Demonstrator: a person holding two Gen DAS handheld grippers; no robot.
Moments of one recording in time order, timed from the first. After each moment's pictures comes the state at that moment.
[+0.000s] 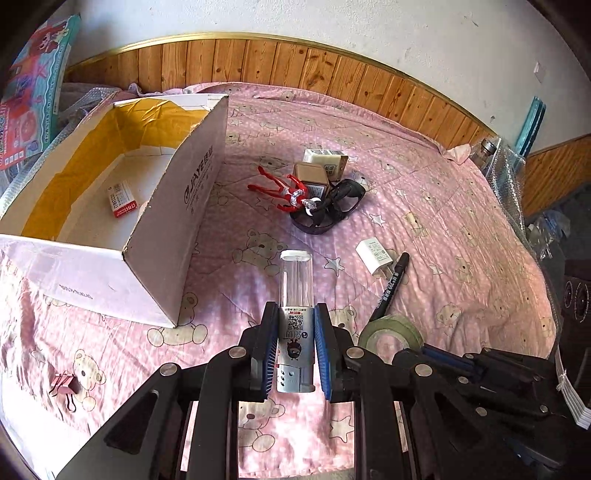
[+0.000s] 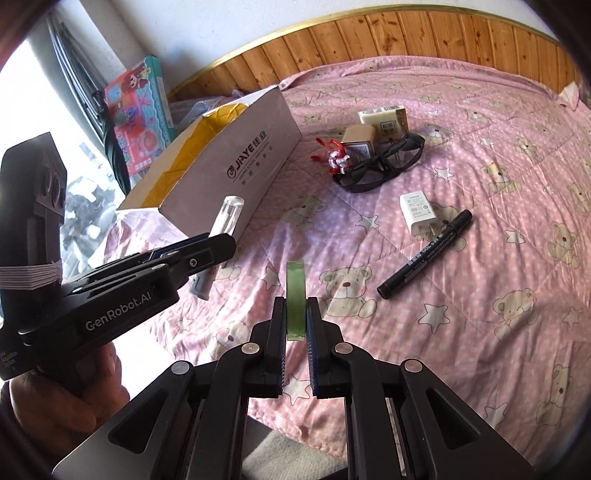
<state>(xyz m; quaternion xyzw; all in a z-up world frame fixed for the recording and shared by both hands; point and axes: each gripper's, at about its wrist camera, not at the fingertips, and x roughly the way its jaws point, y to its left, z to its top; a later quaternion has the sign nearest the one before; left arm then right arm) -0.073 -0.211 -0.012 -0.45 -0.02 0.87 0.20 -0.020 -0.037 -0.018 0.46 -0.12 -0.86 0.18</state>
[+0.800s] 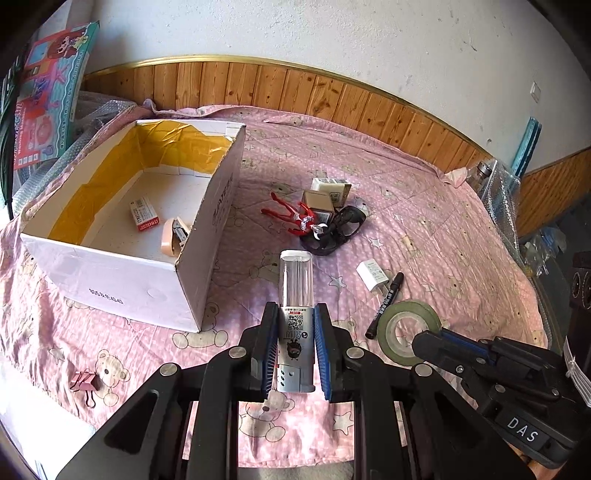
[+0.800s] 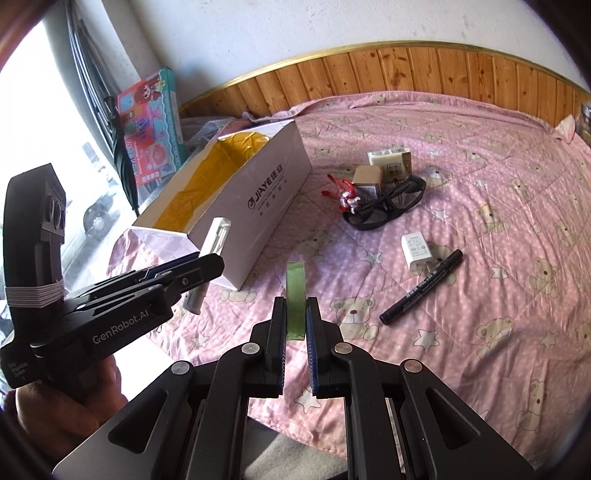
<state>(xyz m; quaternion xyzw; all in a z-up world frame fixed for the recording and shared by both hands) -0.057 -0.237 0.016 -0.42 -0.04 0.89 0.19 -0.005 -0.046 0.028 0.41 -0.09 -0.89 0.18</state>
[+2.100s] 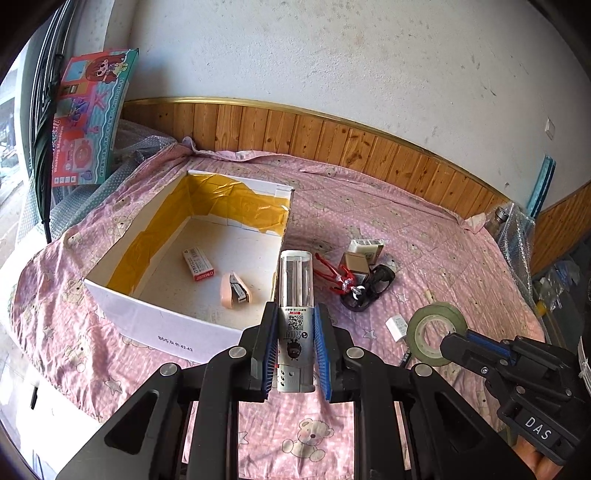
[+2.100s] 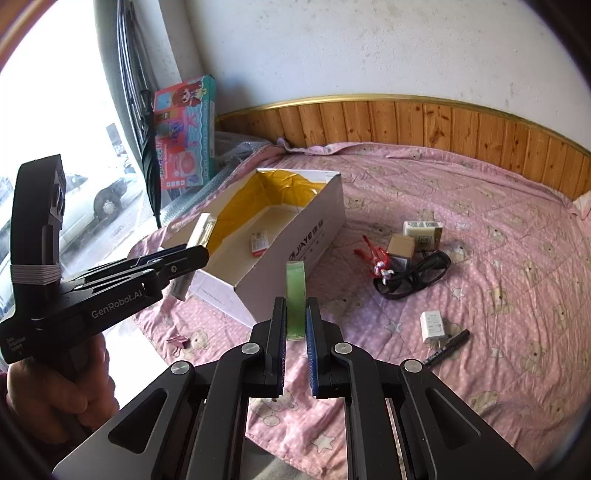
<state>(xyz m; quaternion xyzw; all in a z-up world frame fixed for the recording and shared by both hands) -0.065 -0.290 0.075 -0.36 -0.06 0.92 0.14 -0.021 -0.088 0.093 0.36 -0.03 -0.91 0.22</state>
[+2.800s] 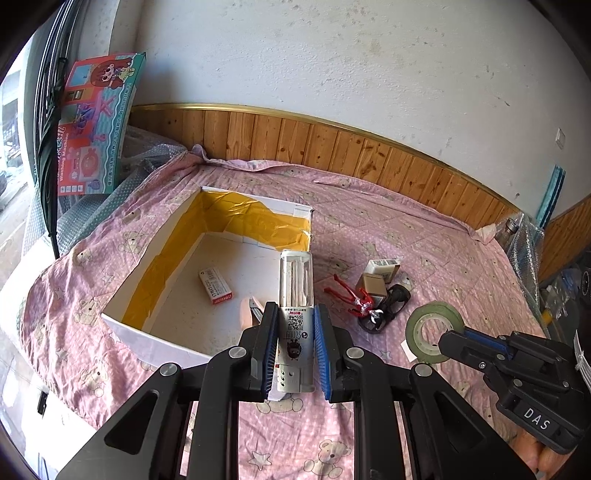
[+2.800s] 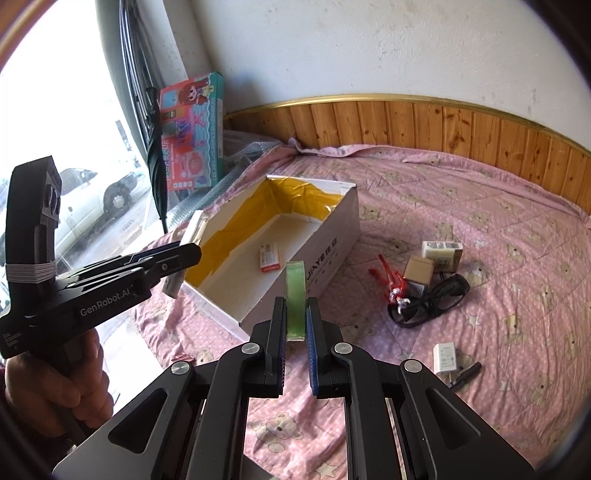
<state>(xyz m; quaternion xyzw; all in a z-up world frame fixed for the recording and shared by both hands) -0.098 -0.309 0.093 -0.36 -0.06 0.92 0.12 -0.069 -0.104 0.104 0.37 -0.03 -0.90 0.24</state>
